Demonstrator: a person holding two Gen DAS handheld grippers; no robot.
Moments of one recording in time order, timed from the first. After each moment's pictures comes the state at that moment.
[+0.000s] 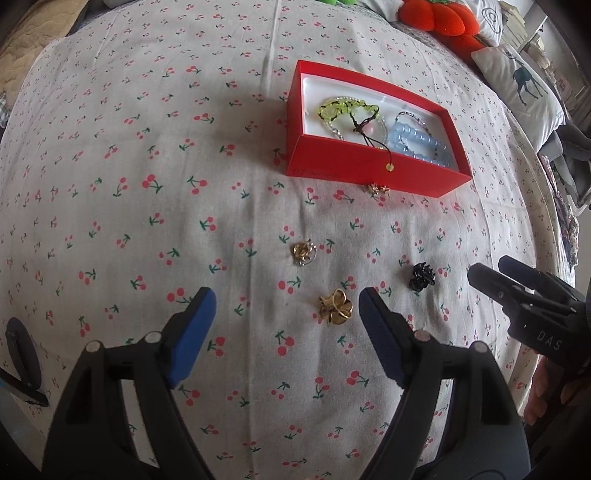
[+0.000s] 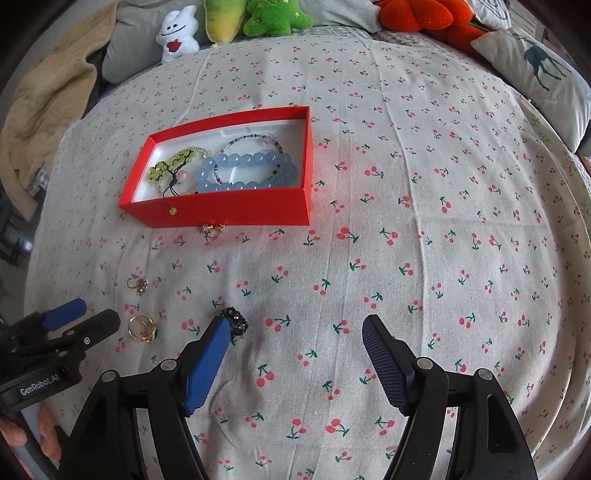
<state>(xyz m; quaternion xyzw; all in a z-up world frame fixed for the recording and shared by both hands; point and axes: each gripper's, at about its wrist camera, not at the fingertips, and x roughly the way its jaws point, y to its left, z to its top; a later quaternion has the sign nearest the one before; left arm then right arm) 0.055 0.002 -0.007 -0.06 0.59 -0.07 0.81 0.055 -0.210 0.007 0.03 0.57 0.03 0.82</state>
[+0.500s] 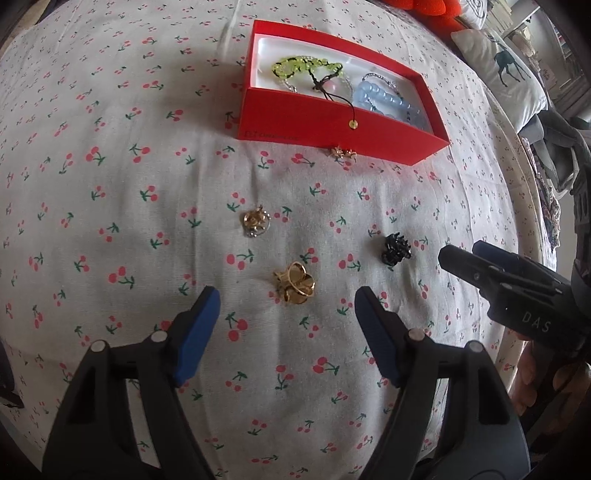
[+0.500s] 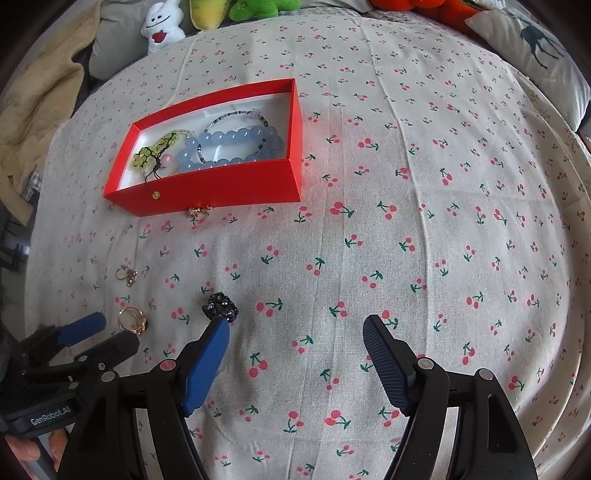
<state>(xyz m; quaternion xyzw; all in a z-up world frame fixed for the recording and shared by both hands) 0.050 -0.021 -0.025 -0.07 0.61 -0.13 0.78 0.054 -0.216 -0.006 0.05 0.59 0.02 0.80</state>
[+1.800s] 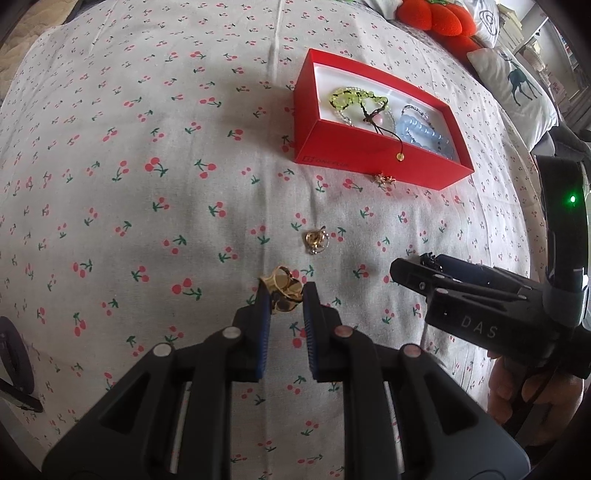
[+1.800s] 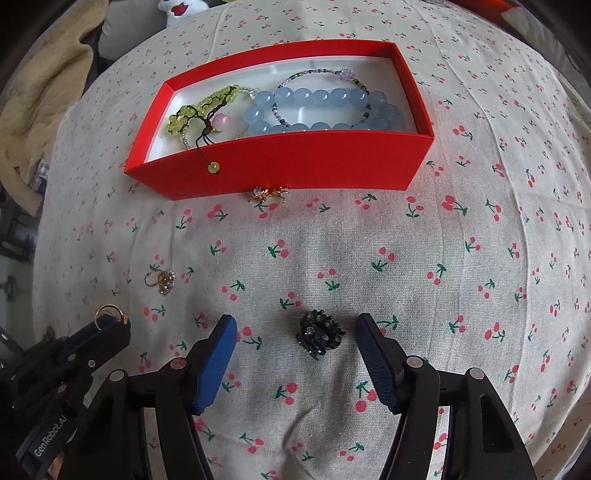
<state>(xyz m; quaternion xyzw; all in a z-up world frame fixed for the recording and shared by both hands) 0.049 0.018 -0.017 -0.07 0.59 -0.09 0.80 0.085 -0.140 -0.038 0.05 0.62 0.05 0.78</state>
